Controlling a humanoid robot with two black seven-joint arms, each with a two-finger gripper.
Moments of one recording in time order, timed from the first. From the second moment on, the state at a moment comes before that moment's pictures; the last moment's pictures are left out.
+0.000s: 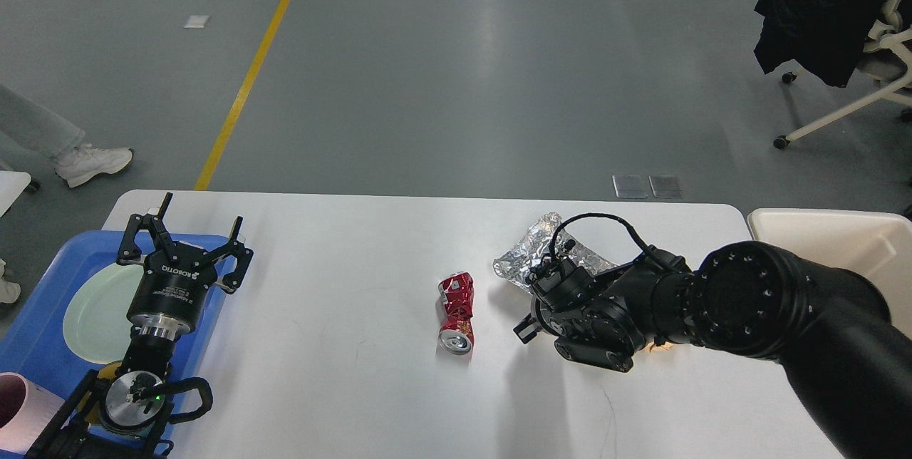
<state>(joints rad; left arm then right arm) -0.22 0.10 -1.52 -0.83 0.26 -0.58 -0.16 1.27 0.18 -0.95 0.76 -0.76 0.23 -0.27</state>
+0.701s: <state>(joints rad) -0.22 0.10 -1.52 -0.83 0.26 -0.58 -0.16 2.19 -0.13 -1.18 1.34 -0.10 0.62 -0.25</state>
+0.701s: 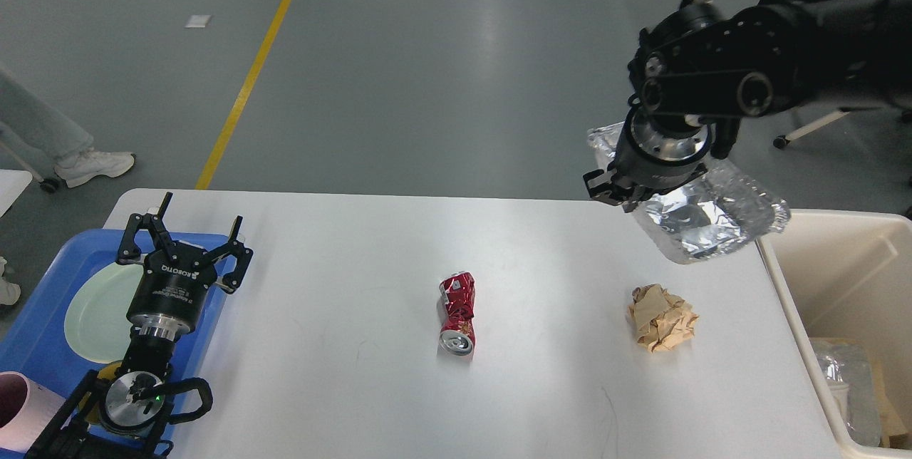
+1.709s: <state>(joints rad) -0.22 0.10 -1.52 -0.83 0.26 -0.58 -0.16 2.16 -0.56 -1.80 1.32 -0.07 0.53 0.18</state>
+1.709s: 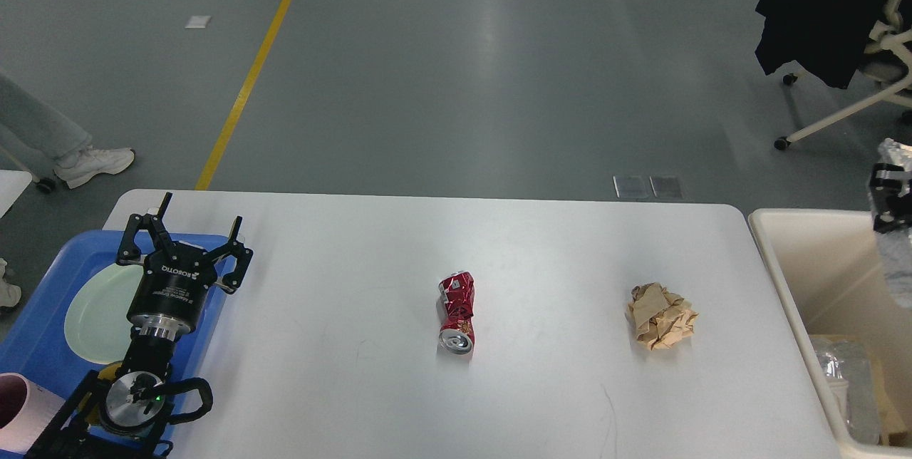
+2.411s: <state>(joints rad) -0.22 0.10 -1.52 -0.83 0.26 -0.58 -0.16 0.84 -0.57 -1.15 0.29 -0.06 0.37 0.16</state>
